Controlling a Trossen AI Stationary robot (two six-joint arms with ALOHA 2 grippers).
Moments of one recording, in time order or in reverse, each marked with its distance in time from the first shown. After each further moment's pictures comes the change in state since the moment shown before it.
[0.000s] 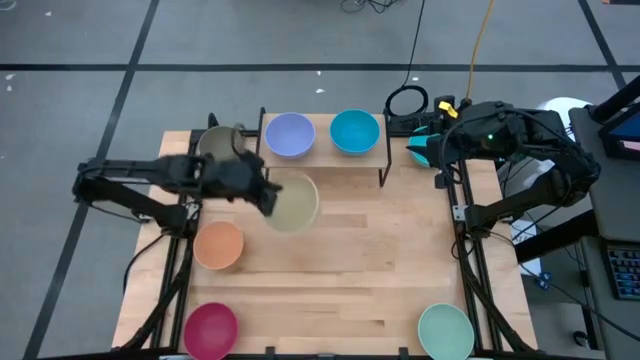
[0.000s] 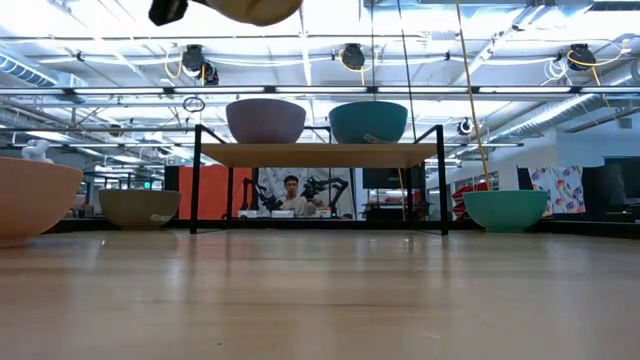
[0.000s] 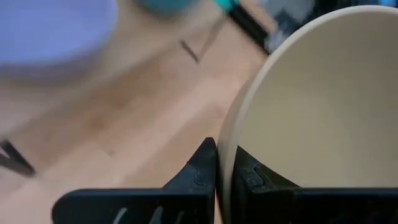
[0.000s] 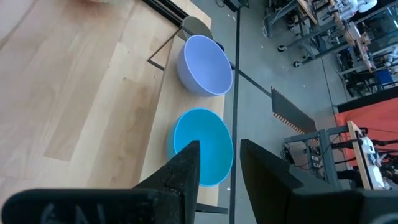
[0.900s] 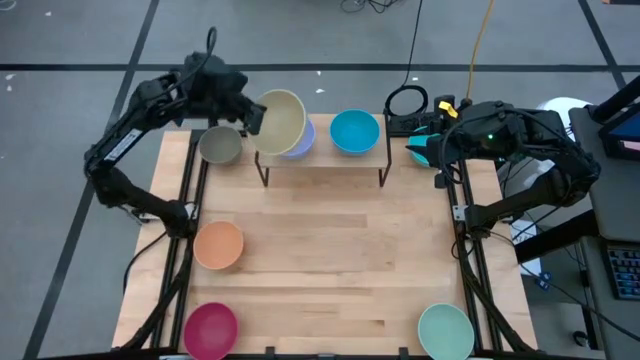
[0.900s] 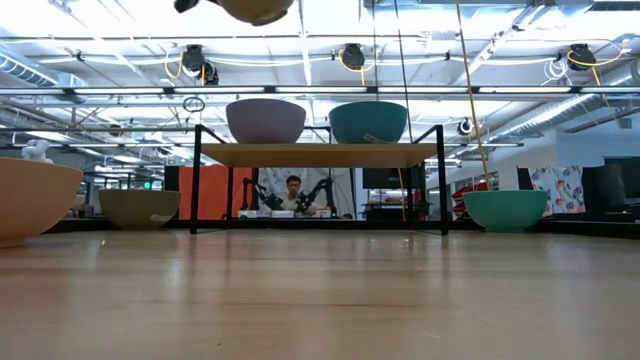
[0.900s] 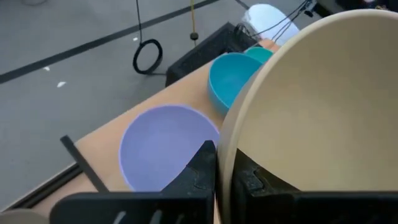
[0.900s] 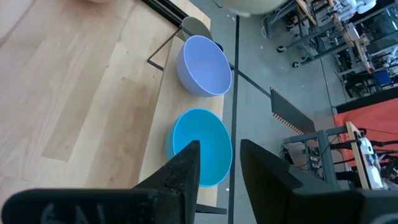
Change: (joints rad) left arm 0.609 0.213 0.606 -0.335 0.301 0.474; right arm 0.000 0.000 0.000 0.003 0.002 -0.005
